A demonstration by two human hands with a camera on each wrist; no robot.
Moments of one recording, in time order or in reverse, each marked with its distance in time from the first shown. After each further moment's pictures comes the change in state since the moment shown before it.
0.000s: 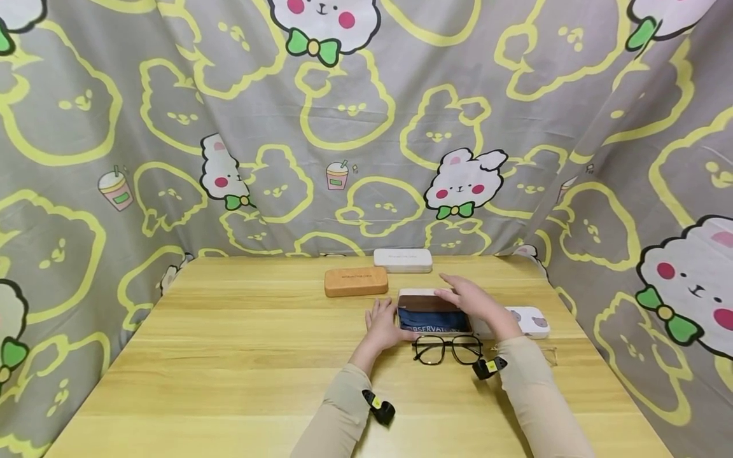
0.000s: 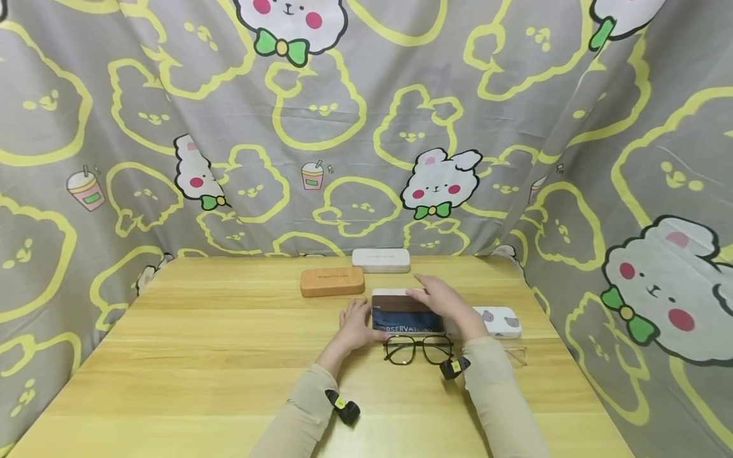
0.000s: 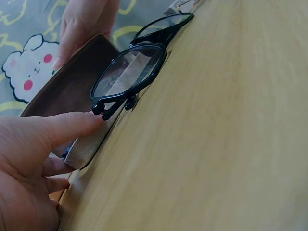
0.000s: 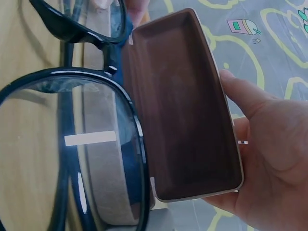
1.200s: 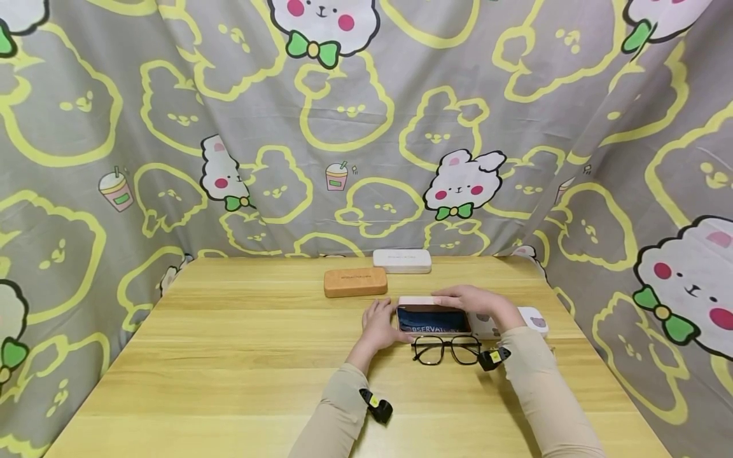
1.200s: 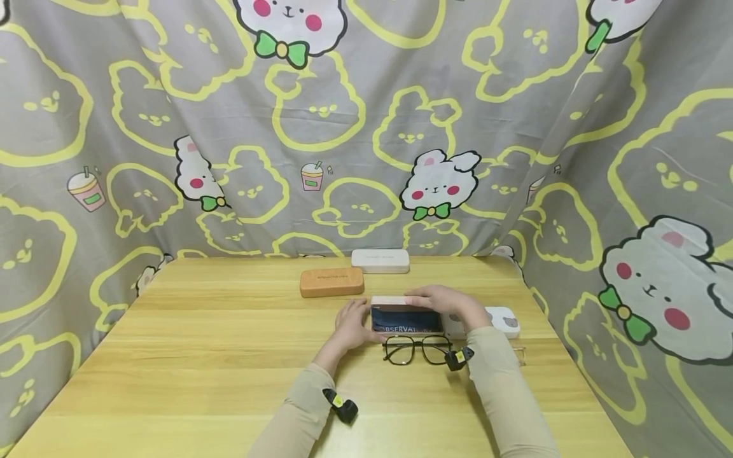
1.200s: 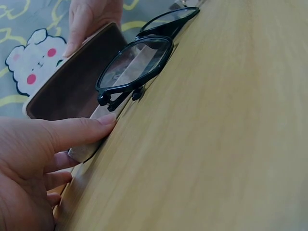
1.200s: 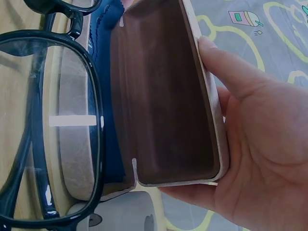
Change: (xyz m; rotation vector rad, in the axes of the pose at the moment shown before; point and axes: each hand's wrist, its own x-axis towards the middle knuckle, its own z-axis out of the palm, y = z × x) left_hand 0.001 -0.008 -0.005 0.099 0.011 0.063; right_hand 0.000 0.000 -0.018 0.019 -0.327 -0.012
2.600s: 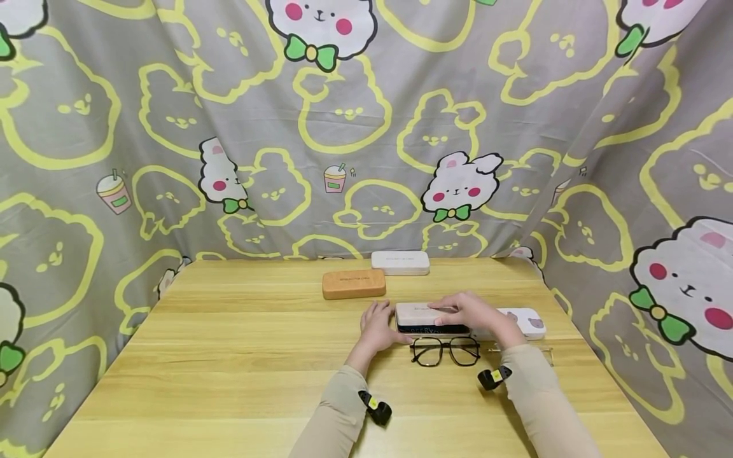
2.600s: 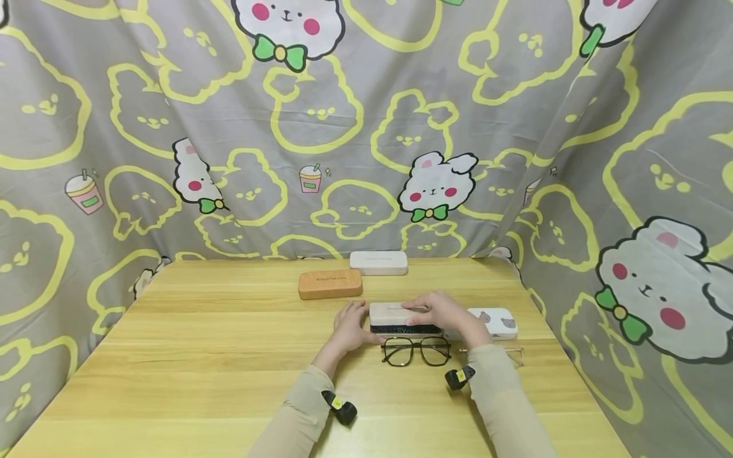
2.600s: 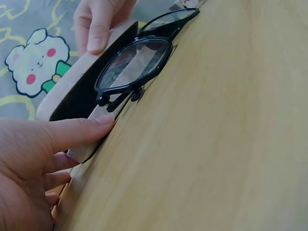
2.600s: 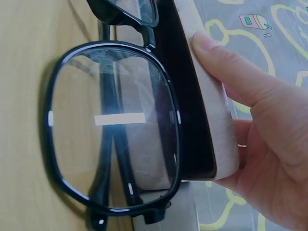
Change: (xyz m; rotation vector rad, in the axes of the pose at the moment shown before) left_hand -0.002 0.002 -0.002 -0.046 0.014 -0.007; right_hand -0.011 0.010 0.025 -0.077 0.194 -0.199
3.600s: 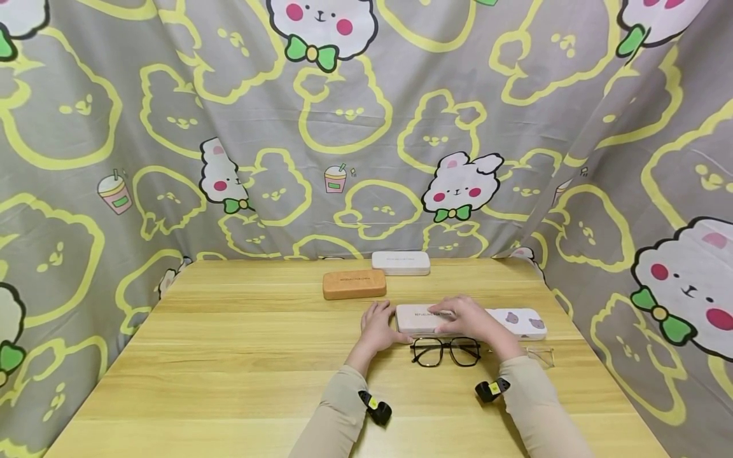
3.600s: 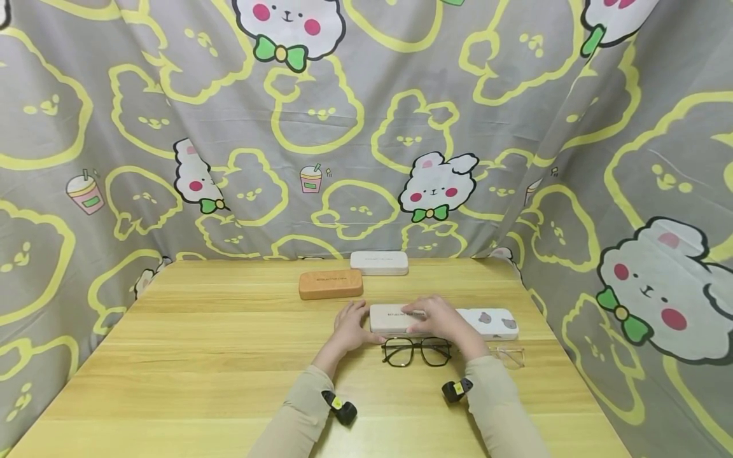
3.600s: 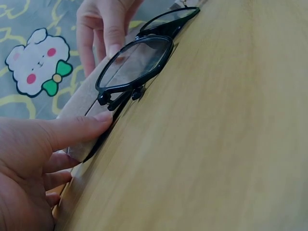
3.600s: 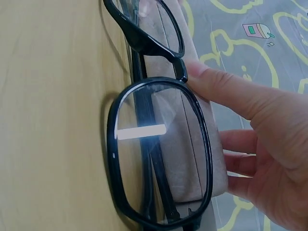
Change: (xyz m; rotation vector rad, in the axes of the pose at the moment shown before) left_hand 0.000 0.001 0.000 -0.001 -0.001 -0.006; right_hand -0.005 -0.008 0.018 -0.106 0.146 0.008
